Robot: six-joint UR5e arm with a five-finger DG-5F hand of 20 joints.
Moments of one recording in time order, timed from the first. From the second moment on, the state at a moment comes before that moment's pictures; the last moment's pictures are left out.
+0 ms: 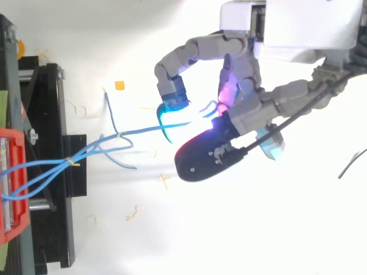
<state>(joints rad) 0.07 -2.20 -0.94 -3.53 -1.40 -0.39</state>
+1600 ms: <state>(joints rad) 0.06 -2.20 -0.95 -3.53 -1.40 -0.39</state>
